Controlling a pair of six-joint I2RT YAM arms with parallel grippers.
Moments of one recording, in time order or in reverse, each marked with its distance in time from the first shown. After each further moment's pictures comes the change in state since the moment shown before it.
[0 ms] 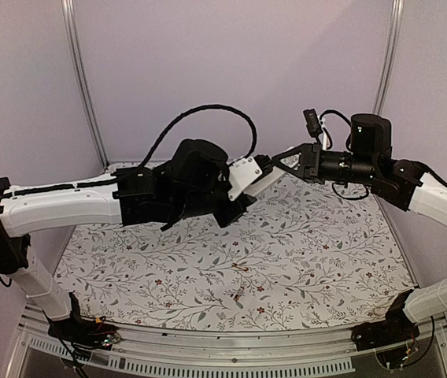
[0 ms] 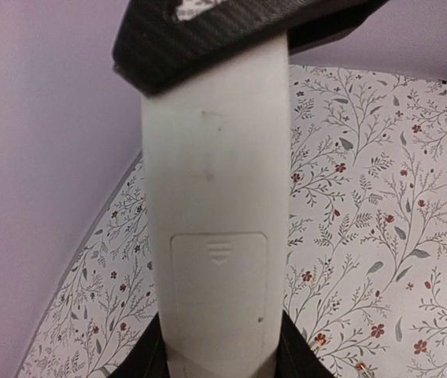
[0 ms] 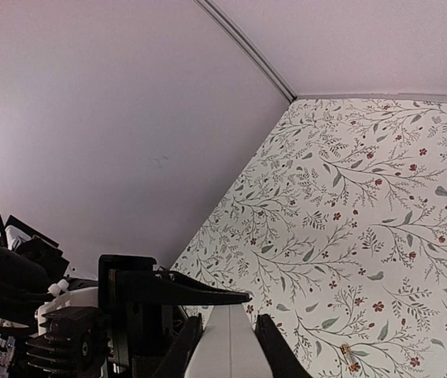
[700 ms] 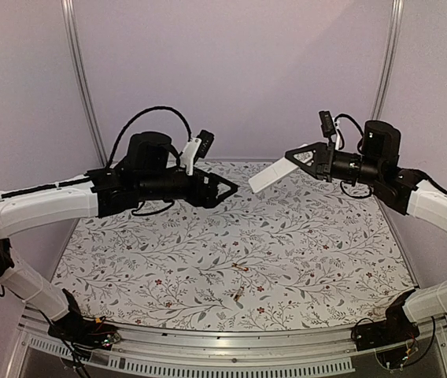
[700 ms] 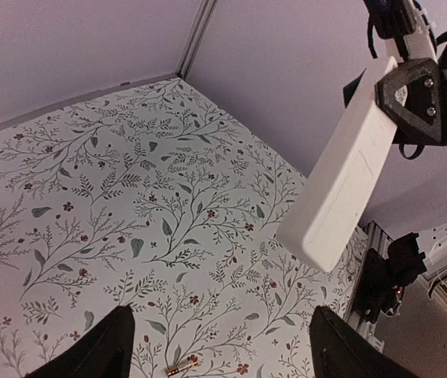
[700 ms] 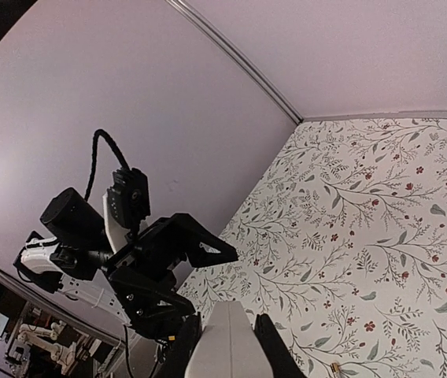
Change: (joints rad) left arm 0.280 -0.164 -0.262 0.228 0.506 -0.571; right arm -0.162 -0.011 -0.126 0.215 -0.165 0.061
